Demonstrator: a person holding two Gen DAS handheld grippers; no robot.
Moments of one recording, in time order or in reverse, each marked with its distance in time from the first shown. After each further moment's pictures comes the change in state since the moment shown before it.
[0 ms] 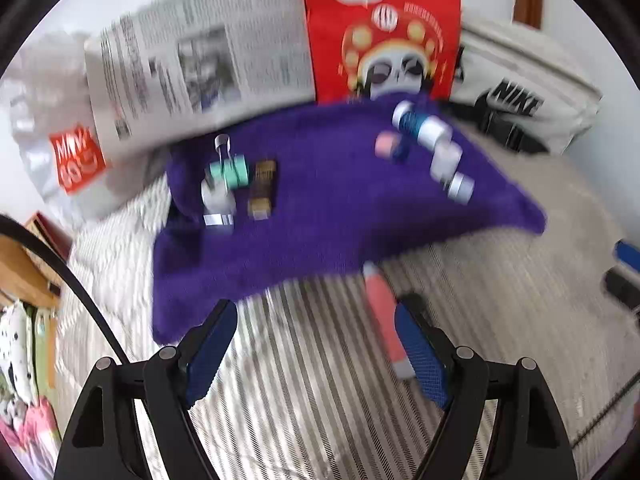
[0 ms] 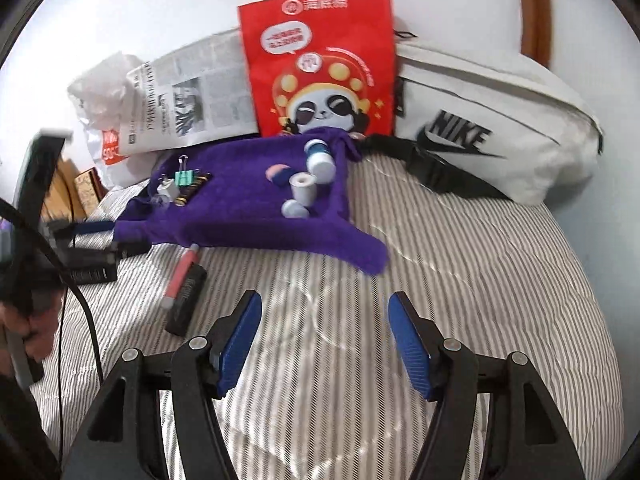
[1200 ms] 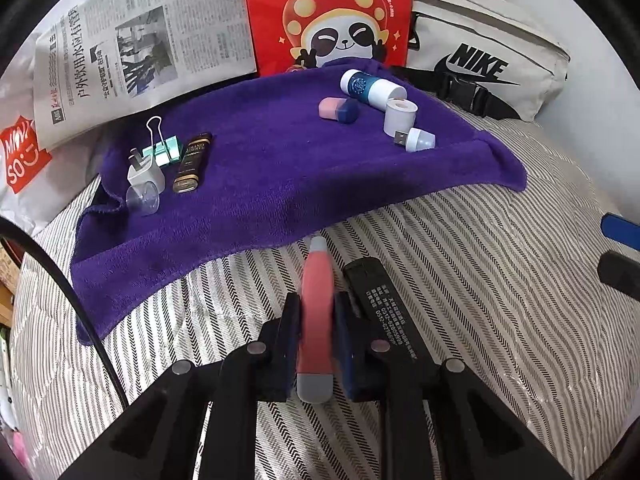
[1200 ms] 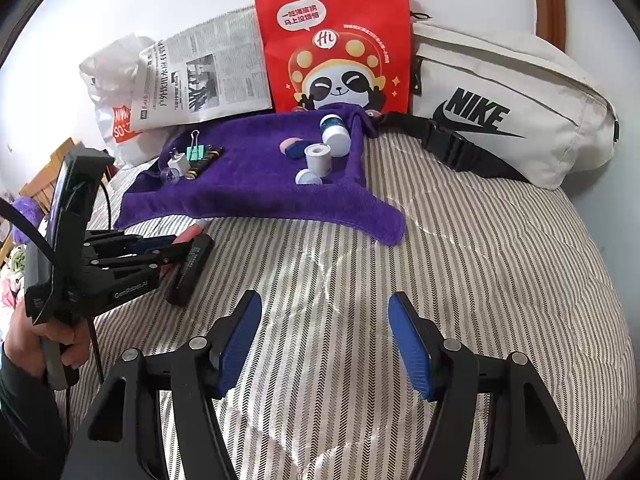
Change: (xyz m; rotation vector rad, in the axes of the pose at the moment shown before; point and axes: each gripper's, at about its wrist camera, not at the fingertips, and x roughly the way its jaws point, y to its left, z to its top) left arm 0.032 -0.026 -0.027 0.090 -0.045 -0.121; right arm 0.015 0.006 -0.016 -0.046 0.043 0.040
